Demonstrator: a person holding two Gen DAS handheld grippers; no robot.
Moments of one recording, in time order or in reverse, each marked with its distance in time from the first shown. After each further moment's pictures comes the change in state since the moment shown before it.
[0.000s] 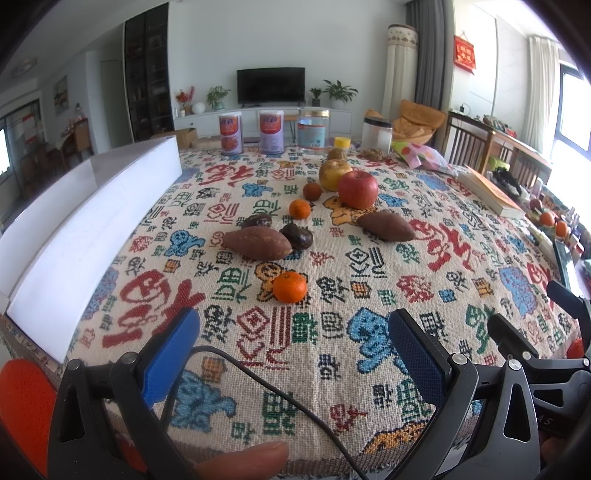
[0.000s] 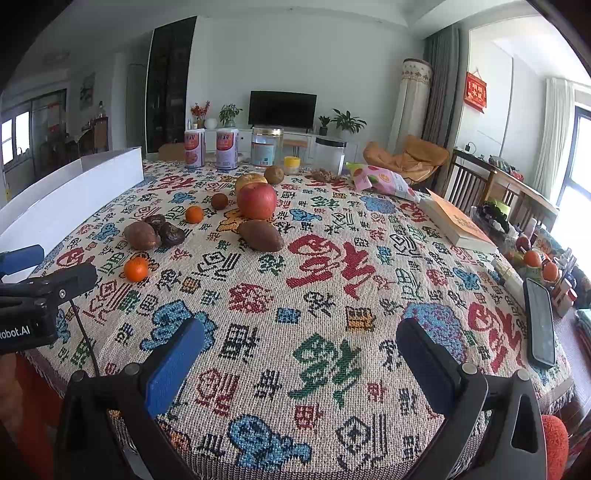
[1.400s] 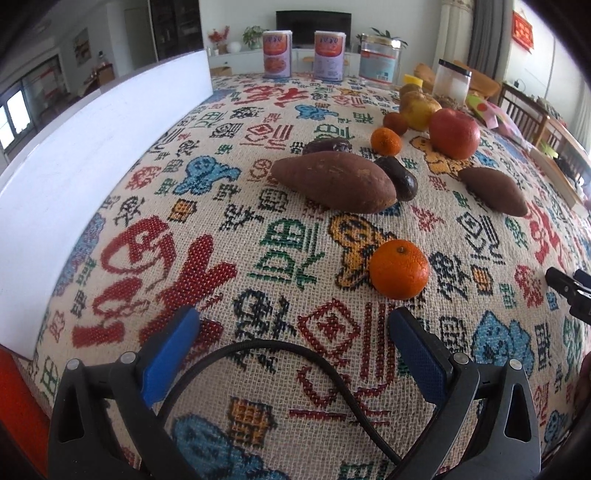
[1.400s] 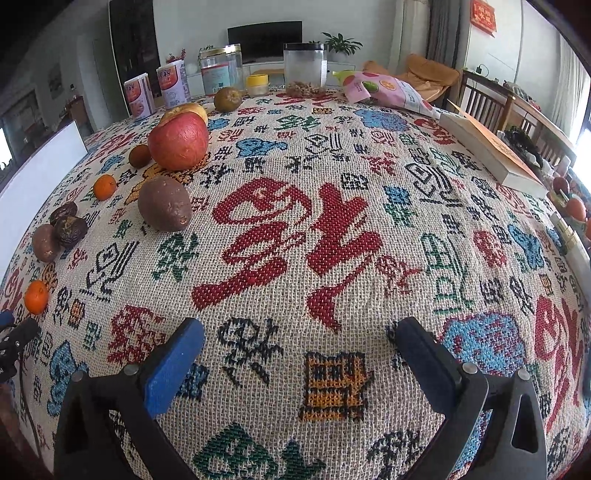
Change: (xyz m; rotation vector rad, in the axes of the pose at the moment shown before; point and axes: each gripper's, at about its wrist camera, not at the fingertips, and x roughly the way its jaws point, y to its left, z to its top) left arm 0.107 0.051 -0.009 -0.106 0.248 0.124; right arm 0.157 -0.060 0.023 0.097 0.322 0.057
